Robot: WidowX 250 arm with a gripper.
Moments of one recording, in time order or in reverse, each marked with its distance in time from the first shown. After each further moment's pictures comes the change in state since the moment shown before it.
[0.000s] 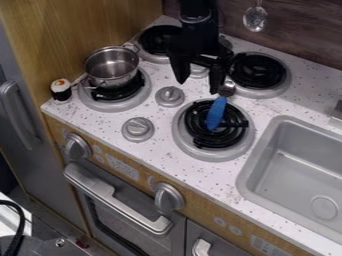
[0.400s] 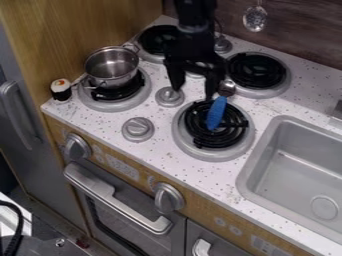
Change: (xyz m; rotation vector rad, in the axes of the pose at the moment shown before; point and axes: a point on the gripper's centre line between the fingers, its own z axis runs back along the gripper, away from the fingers) arm 0.004 0.025 -0.010 0.025 0.039 0.045
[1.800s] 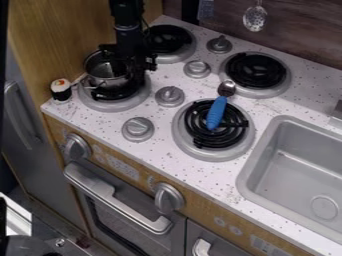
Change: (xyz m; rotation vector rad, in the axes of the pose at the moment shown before) arm 0.014 0.126 -0.051 0.093 0.102 0.216
